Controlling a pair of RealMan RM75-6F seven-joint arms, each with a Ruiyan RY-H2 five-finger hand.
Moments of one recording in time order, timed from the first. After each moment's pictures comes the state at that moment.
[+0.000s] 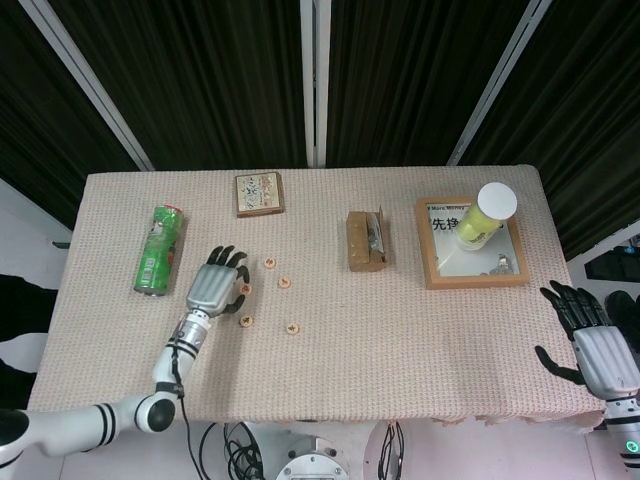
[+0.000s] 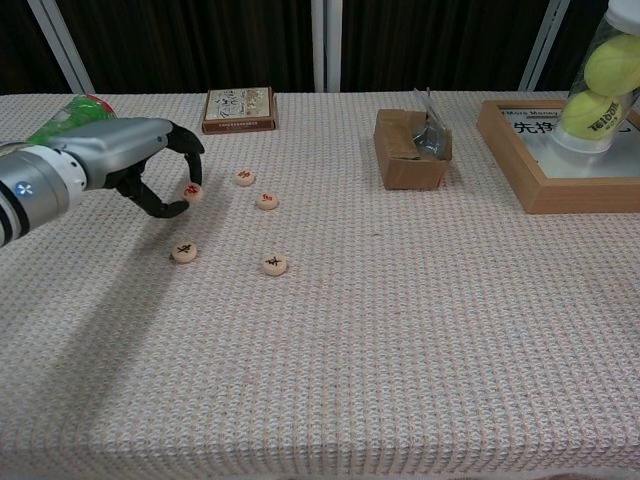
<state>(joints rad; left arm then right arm) -0.69 -1.64 -0.20 -1.45 0.99 1.00 0.47 0.11 -1.05 0.00 -1.54 -1.62 1.47 0.24</state>
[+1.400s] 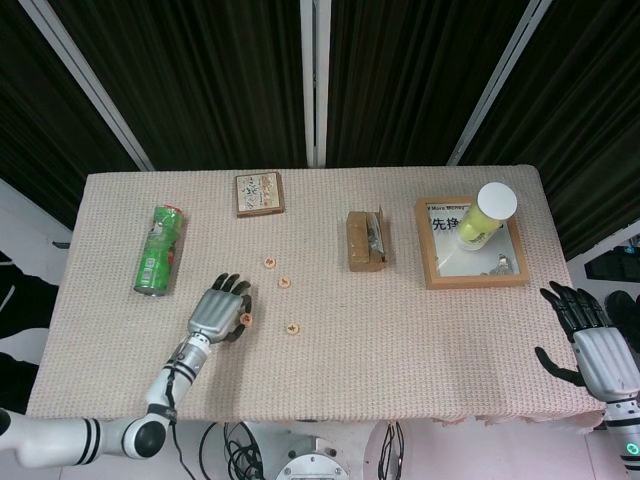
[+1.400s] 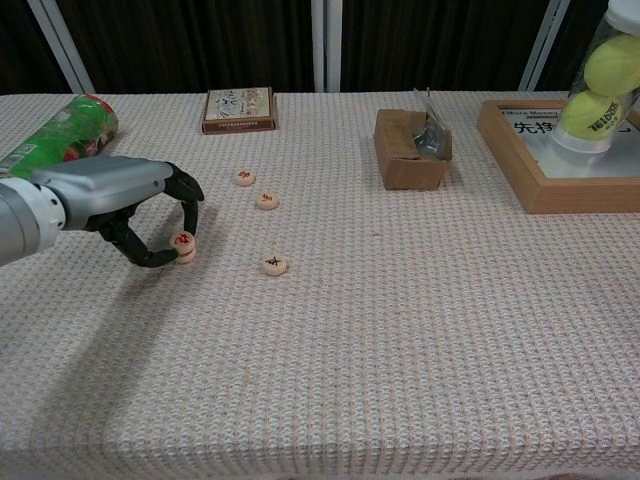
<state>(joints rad) -0.72 -1.56 -0.08 -1.67 0.88 1.04 0.62 0.10 -1.04 -0.01 -1.54 -1.63 1.48 0.24</state>
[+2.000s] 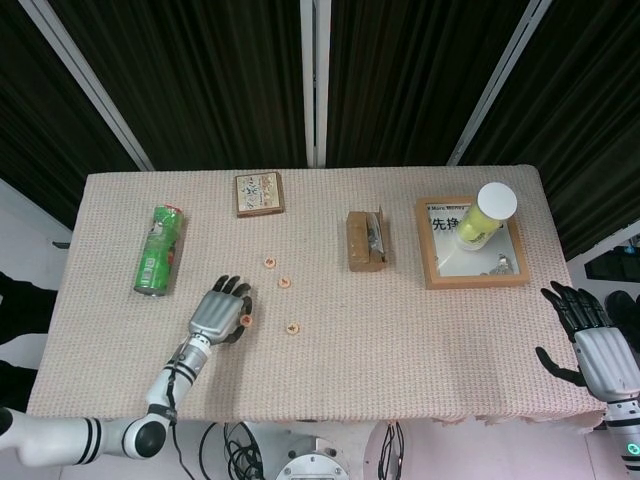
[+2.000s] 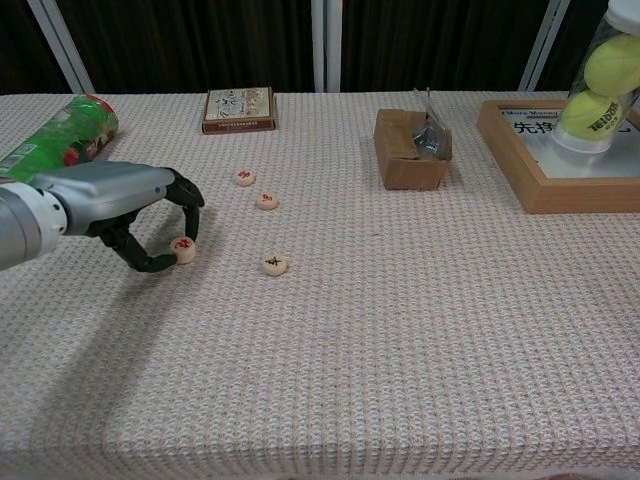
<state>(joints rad) -0.73 -1.56 -0.07 -1.67 0.86 1.04 0.63 0.10 -1.04 -0.01 -1.55 -1.62 1.48 0.24</state>
